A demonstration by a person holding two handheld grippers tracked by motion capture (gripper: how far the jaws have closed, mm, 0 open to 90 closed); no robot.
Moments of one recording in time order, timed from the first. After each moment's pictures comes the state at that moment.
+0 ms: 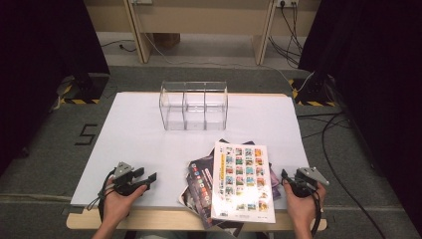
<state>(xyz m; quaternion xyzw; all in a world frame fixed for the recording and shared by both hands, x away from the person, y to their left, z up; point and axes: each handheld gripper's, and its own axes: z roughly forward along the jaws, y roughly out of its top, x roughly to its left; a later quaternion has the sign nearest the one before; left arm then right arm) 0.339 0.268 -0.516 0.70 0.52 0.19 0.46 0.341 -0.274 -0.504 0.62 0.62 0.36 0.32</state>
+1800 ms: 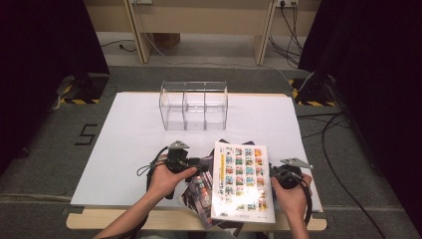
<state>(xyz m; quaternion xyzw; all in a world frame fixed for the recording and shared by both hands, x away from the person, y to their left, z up) 0.391 0.117 -0.448 0.77 0.43 0.01 0.47 0.354 -0.229 -0.474 0.59 0.70 0.34 0.23</state>
